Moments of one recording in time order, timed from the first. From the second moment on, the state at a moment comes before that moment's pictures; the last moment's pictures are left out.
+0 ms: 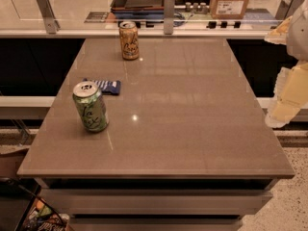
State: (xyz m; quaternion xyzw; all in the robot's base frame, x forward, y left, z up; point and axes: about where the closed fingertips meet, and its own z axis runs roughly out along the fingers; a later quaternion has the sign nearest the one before) arm 0.438 -0.212 0.992 -0.60 0.78 -0.05 0.18
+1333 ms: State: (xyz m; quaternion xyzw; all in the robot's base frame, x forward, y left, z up) arm 0.472 -0.143 0.959 -0.61 0.73 0.04 0.30
